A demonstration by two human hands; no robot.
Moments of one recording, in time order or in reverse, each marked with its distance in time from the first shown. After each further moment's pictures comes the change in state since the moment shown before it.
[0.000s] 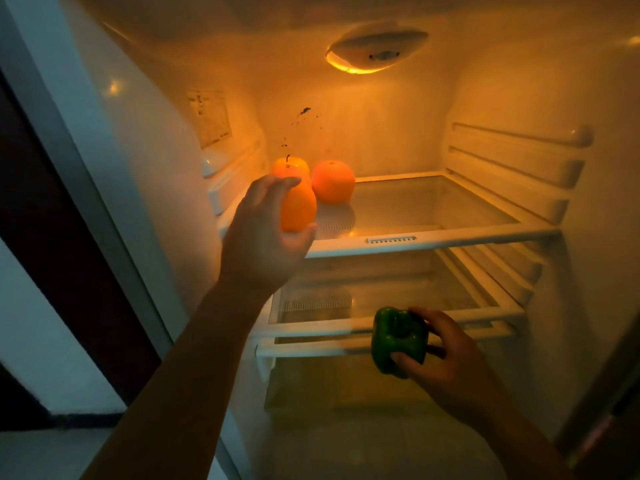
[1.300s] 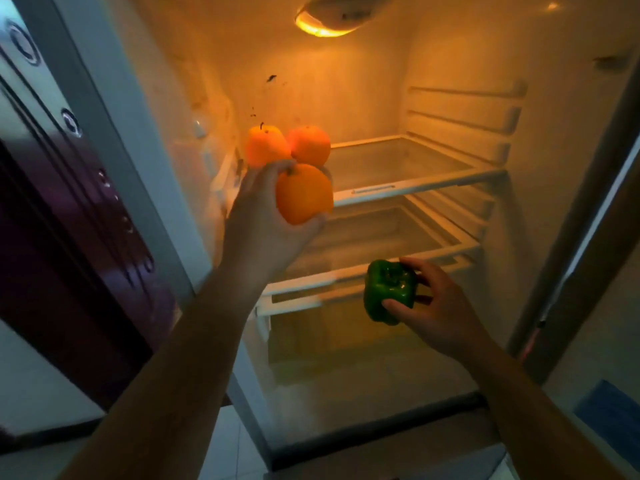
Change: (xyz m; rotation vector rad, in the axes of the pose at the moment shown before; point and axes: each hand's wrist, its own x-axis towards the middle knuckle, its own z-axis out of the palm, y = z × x) left_hand -0.045 0.011 -0.032 -0.298 -0.148 -0.054; right_hand -0.042 -0.014 0.020 -0.056 0.209 -0.034
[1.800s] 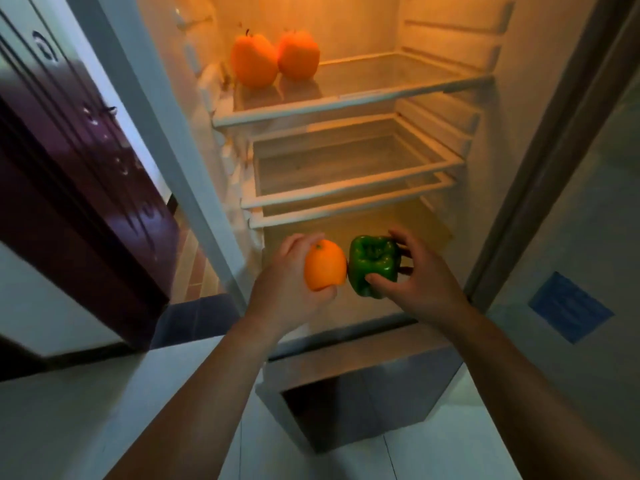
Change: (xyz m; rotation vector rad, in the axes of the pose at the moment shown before) left_hand -0.176 -0.018 0.044 0.031 -0.447 -0.152; right_hand -0.095 0.004 0.003 -0.110 -0.116 0.079
